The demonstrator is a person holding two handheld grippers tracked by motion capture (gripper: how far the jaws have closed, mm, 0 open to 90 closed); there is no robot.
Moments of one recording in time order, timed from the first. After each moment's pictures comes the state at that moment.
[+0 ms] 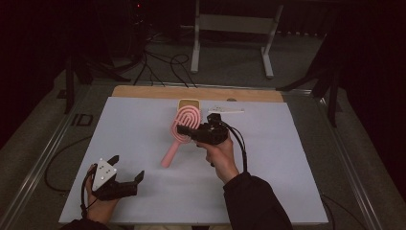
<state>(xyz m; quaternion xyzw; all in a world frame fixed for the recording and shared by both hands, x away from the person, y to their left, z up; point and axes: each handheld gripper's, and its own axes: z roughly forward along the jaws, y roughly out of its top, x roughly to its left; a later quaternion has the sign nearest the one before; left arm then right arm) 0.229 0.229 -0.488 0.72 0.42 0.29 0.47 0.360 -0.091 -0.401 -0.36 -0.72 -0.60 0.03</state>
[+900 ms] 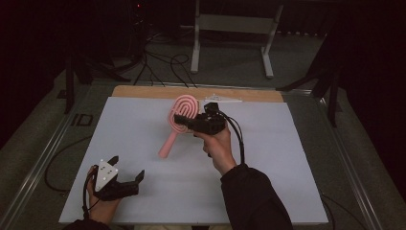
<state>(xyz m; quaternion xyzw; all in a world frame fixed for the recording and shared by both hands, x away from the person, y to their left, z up) 0.229 0.226 -0.493 0.71 0.43 0.30 0.46 0.376 -0.082 -0.378 -0.36 -0.72 -0.60 0.02</state>
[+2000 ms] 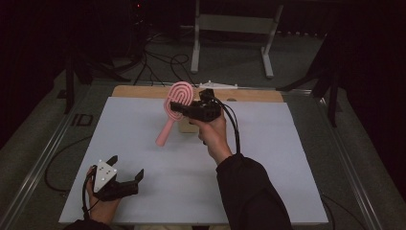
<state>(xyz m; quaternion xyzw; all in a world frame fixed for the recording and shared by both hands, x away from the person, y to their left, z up) 0.228 0.227 -0.492 0.70 0.44 0.31 0.47 0.399 -0.068 -0.355 -0.36 -0.72 -0.59 0.00</state>
